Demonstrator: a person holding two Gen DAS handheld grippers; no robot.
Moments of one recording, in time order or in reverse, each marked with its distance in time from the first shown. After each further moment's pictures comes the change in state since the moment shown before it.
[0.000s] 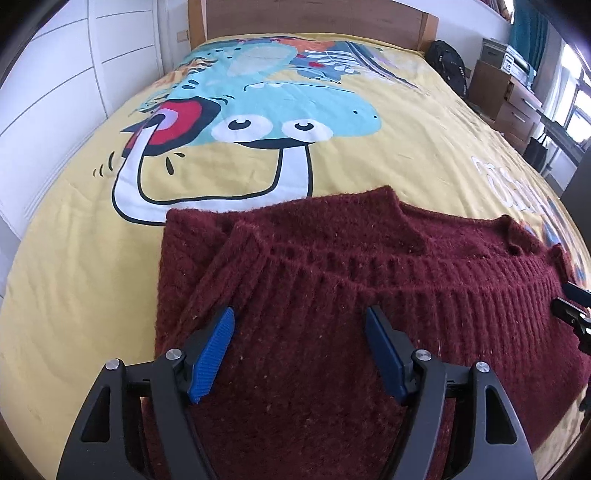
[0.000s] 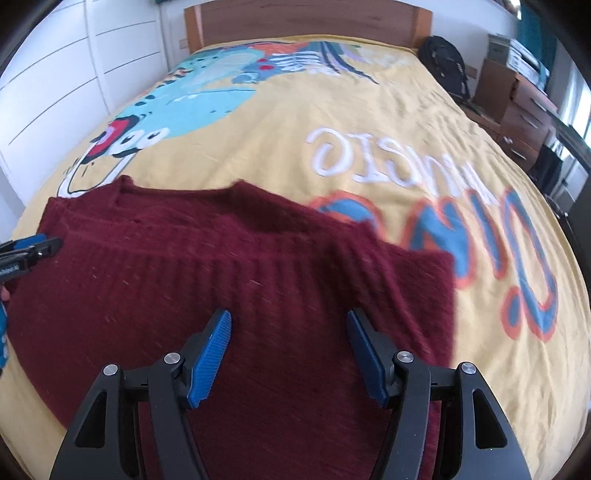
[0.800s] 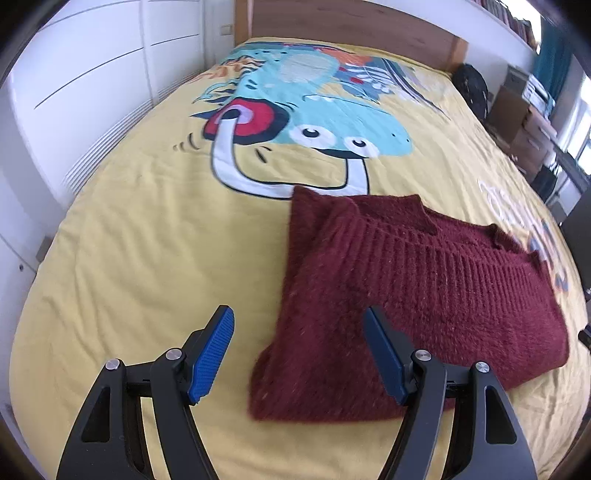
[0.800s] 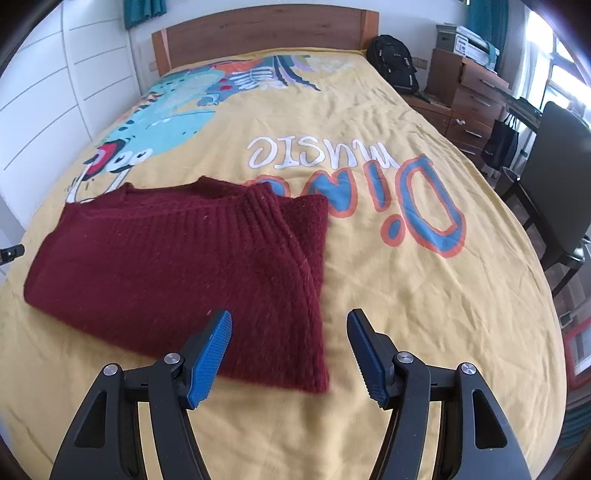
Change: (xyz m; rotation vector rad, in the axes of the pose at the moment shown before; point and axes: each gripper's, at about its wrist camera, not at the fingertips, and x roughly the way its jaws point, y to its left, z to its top) left arm -0.109 0.056 -0.037 -0.133 0.007 0.043; right arm -0.131 -0.046 -0.076 0.100 -0.036 -0.068
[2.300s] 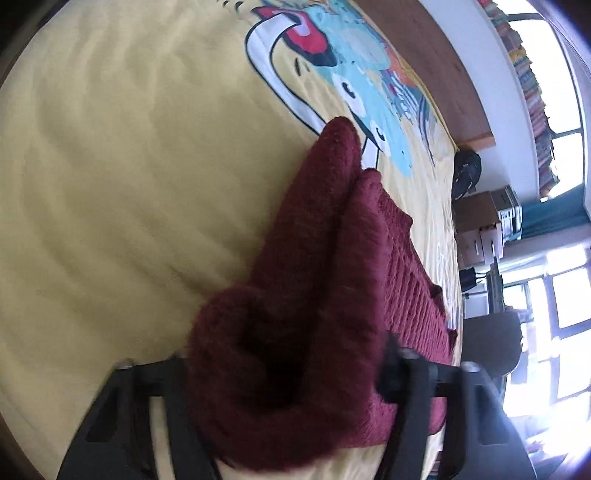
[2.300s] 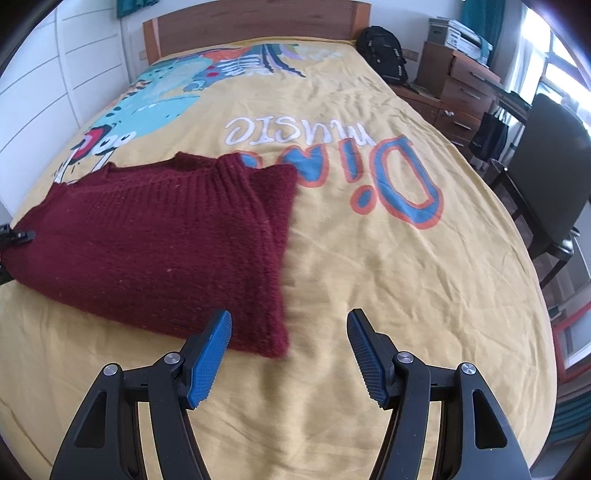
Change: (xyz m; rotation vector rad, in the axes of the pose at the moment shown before) left arm 0.082 0.064 -0.011 -0.584 0.169 -0.485; right arm 0.005 -0.029 -0.025 0.006 0.043 -0.052
